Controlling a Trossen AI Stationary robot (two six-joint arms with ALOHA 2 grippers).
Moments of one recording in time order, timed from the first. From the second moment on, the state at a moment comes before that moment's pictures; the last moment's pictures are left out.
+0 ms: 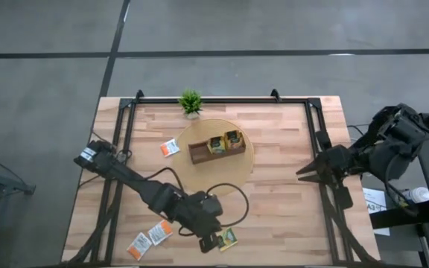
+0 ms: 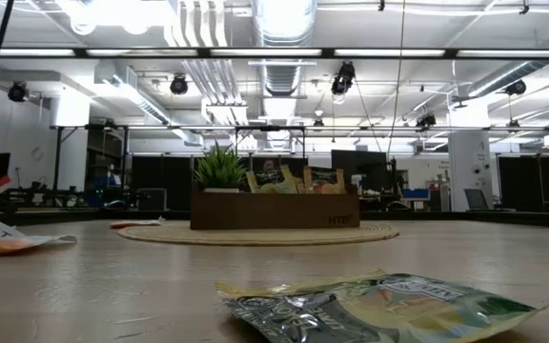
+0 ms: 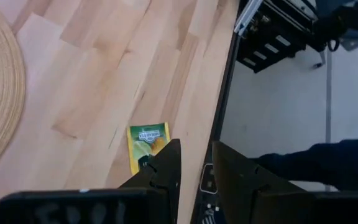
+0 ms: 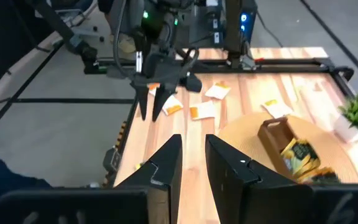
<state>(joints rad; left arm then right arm) -0.53 1.82 1.74 -0.71 -0.17 -0.90 0.78 1.19 1.76 -1.13 0.54 0.46</state>
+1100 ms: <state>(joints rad) -0.79 1.75 1.74 -1.13 -0.60 -0.92 0.74 1.80 1.87 -1.04 0.30 0.84</state>
